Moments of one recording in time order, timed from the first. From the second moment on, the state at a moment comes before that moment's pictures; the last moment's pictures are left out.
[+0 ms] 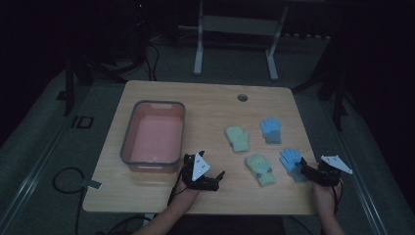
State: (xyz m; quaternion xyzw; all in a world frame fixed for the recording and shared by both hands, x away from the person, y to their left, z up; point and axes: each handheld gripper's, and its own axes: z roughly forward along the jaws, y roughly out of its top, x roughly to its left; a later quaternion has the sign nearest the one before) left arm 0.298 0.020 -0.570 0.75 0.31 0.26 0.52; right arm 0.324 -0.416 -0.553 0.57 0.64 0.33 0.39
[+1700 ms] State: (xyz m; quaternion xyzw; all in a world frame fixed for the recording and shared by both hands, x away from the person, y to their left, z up) left arm 0.298 0.019 -0.569 0.76 0.30 0.26 0.52; right arm 0.367 -0.334 -0.457 0.48 0.72 0.40 0.31
